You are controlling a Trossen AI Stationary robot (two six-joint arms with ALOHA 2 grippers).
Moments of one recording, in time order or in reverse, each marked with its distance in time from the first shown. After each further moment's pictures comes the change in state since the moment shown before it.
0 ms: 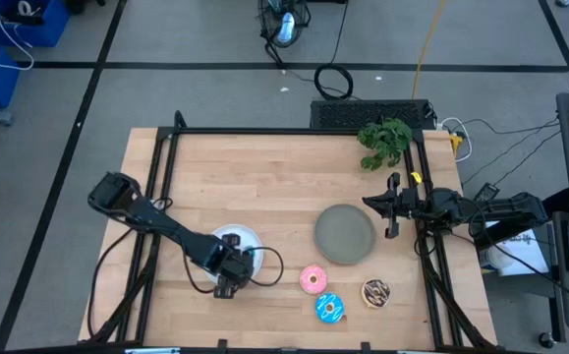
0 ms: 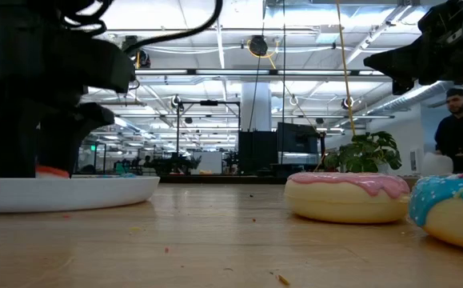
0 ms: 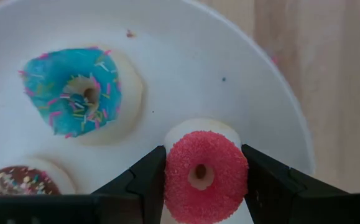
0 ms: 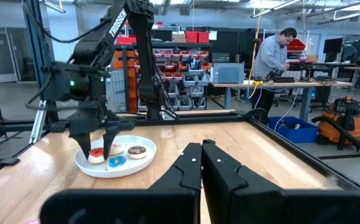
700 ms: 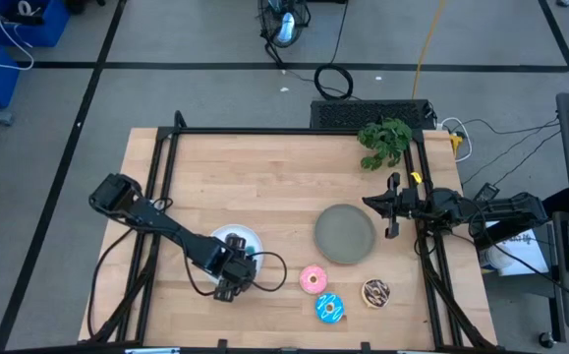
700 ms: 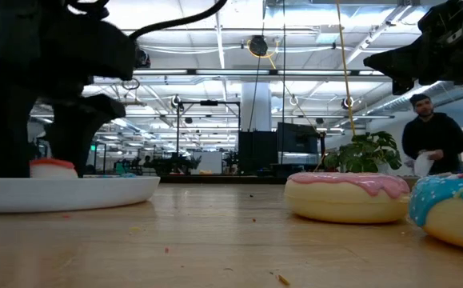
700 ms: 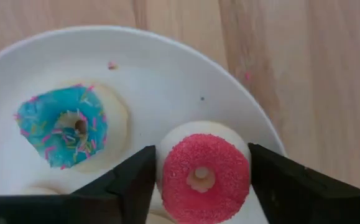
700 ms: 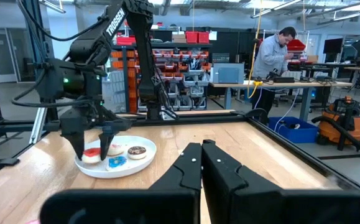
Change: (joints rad) left arm -0.007 0.019 0.044 0.004 -0.001 0.099; right arm 0.000 0.001 0.000 0.001 0.000 0.000
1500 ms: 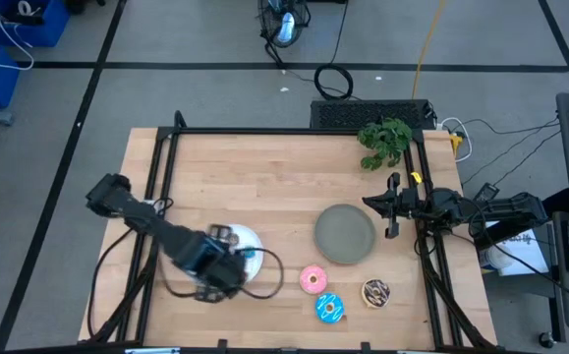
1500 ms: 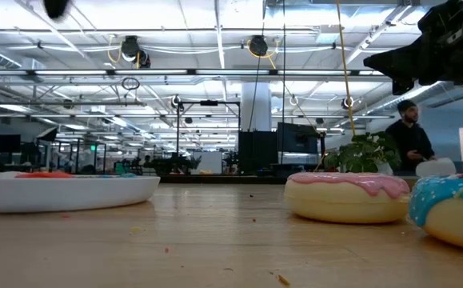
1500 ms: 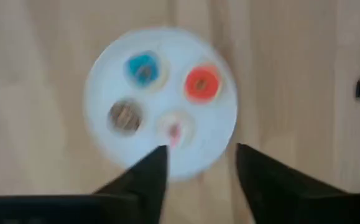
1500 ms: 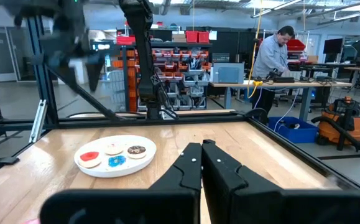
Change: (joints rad) left arm -0.059 -0.023 0.623 -0.840 -0.042 -0.091; right arm 0.000 0.000 0.000 -0.002 0.000 -0.003
